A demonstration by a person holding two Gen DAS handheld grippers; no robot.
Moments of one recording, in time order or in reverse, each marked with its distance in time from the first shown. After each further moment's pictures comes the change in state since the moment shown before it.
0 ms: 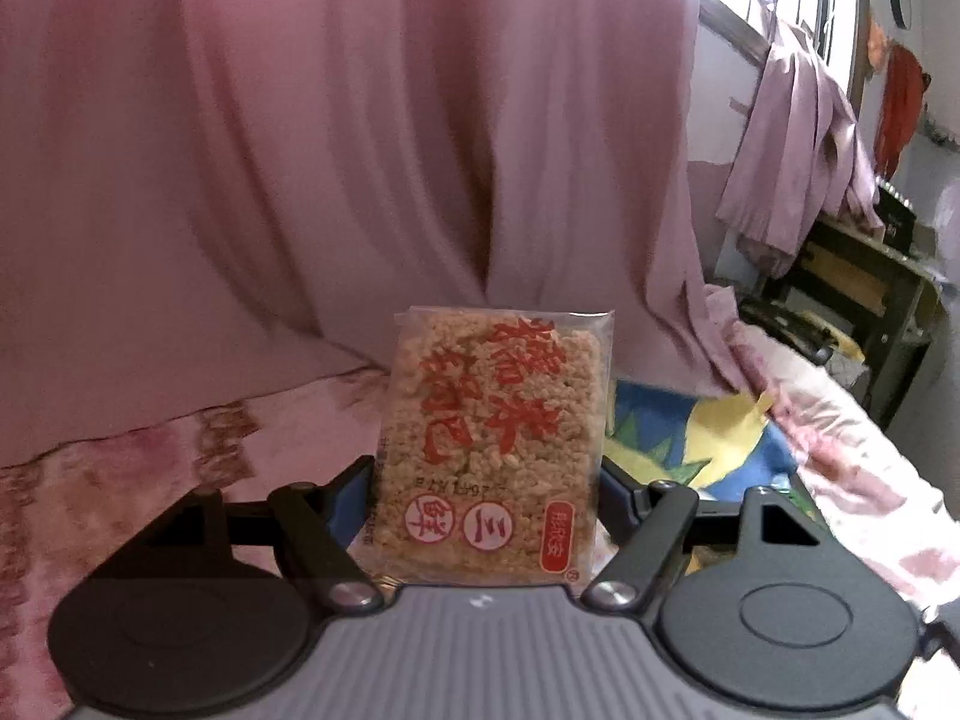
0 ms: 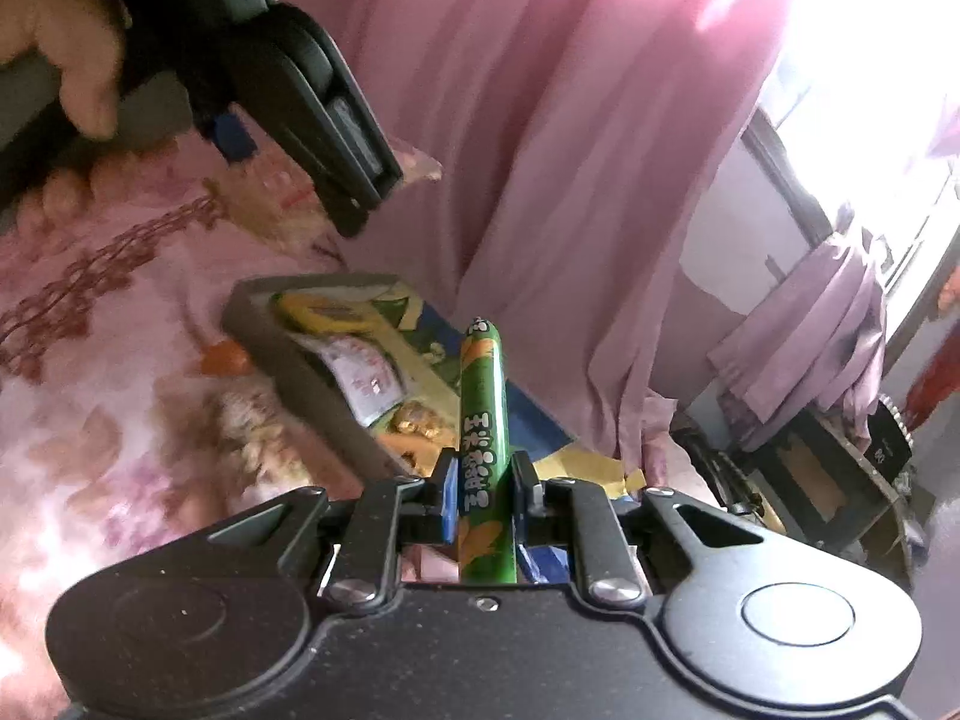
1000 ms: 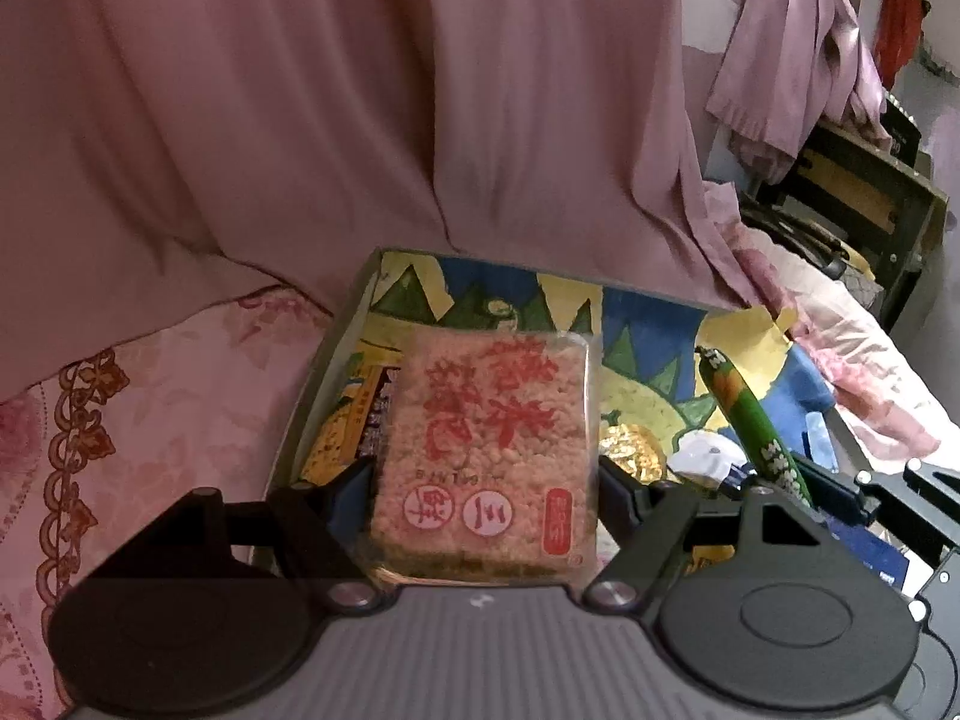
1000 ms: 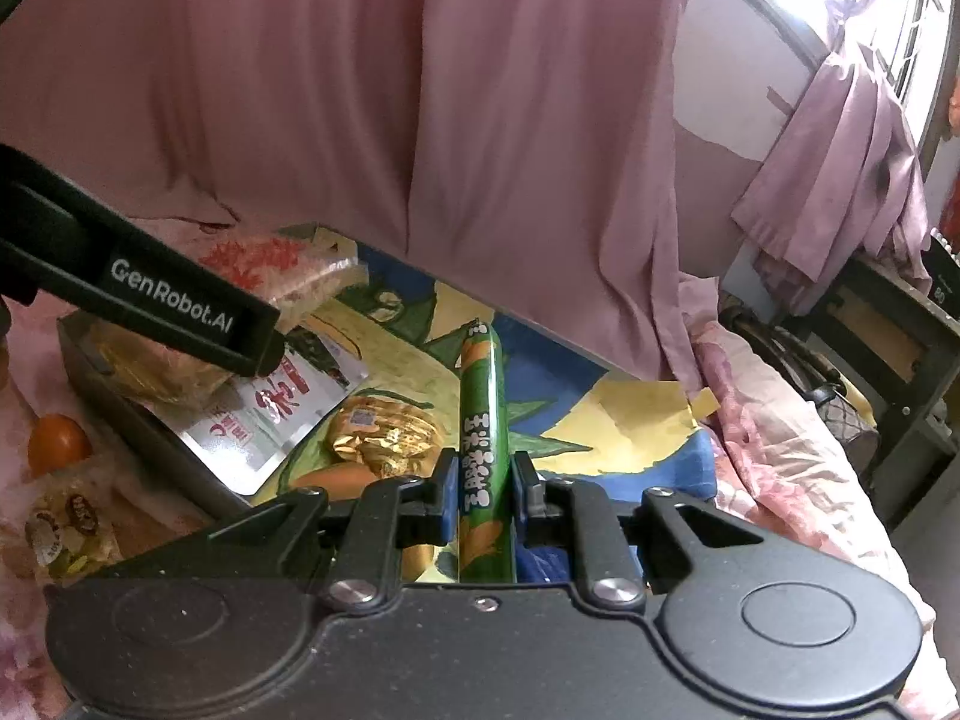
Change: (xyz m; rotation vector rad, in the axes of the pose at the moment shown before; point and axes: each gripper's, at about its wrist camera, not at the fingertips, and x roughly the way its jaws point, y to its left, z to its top) left arm 0.095 -0.015 -0.019 0.052 0.186 -0.049; right arm 0.143 -0.027 0.001 0.264 0.180 0.036
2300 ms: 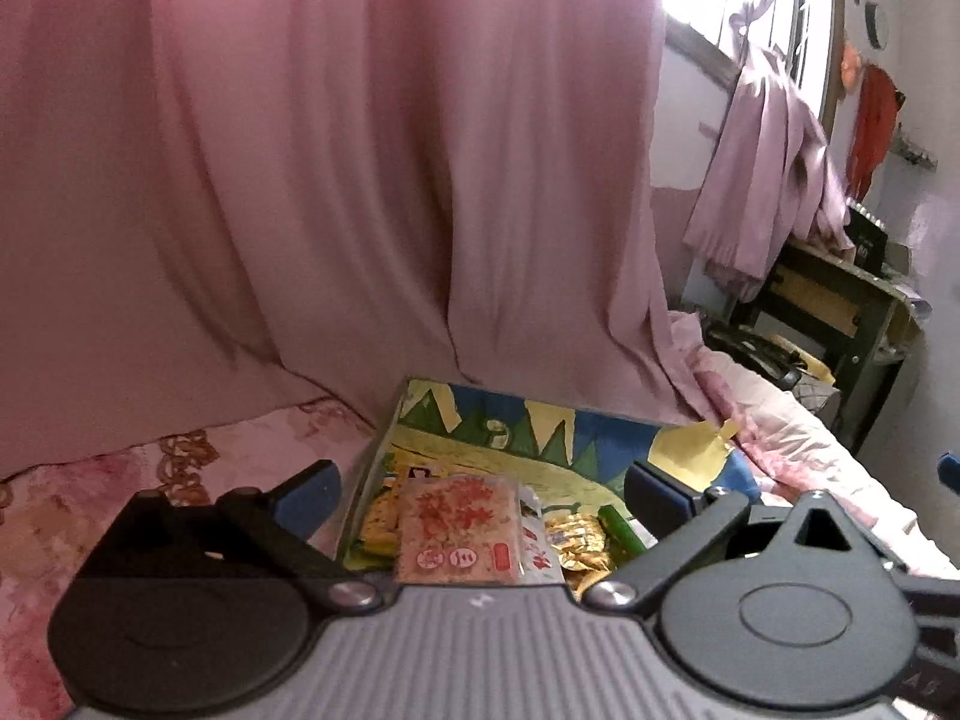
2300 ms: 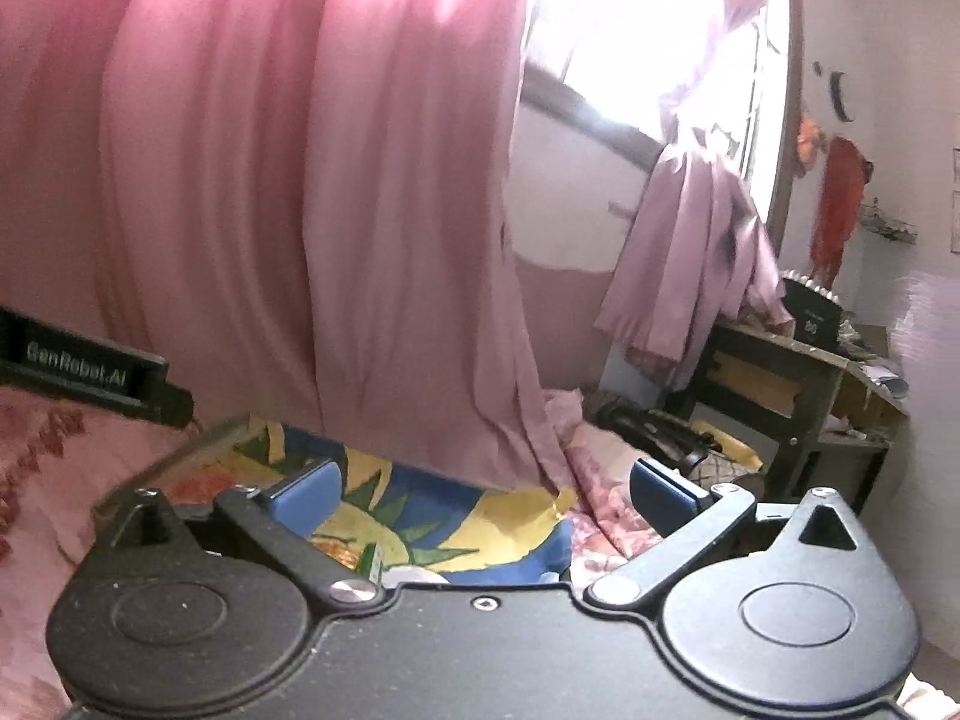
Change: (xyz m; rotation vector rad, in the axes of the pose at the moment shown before) left arm -0.113 -0.004 -0.001 -0.040 -0.248 0.007; right arm -0.132 -0.039 0.007 0.202 -0.282 -0.158
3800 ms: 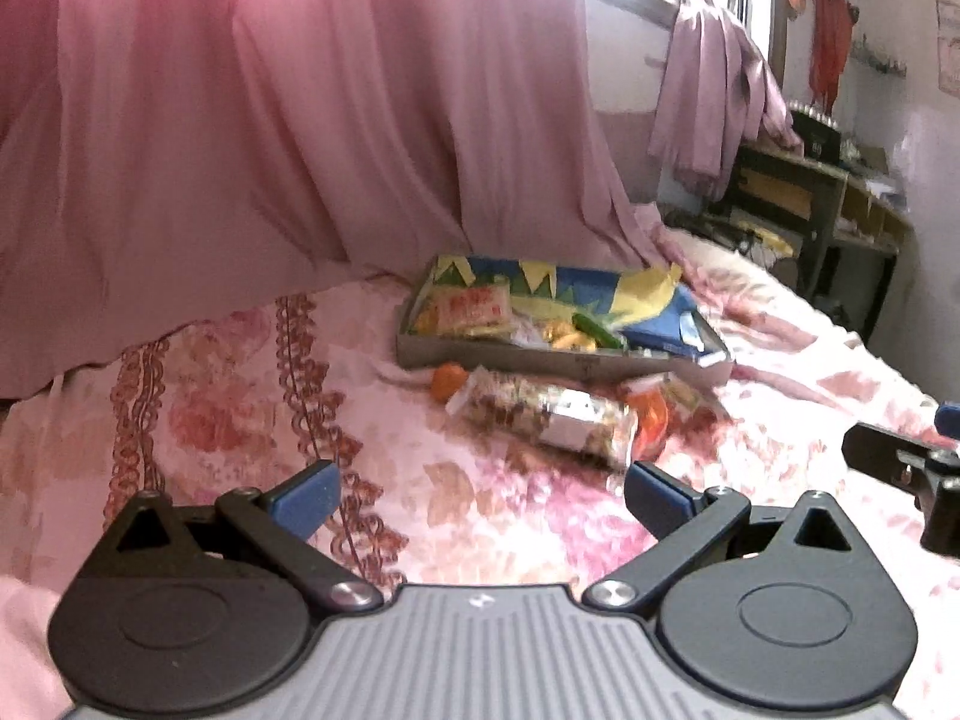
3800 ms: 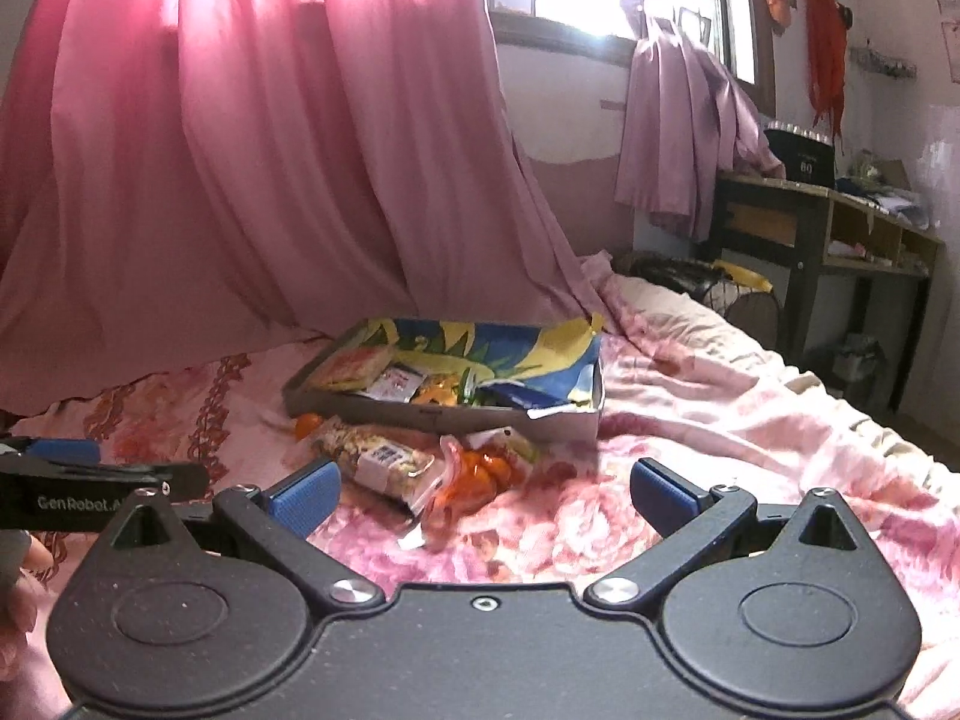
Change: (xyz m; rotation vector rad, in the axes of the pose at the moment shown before) left arm -0.189 -0.031 -0.113 0.112 0.120 0.085; right arm -0.203 -0.046 -0.040 0.220 0.219 0.184
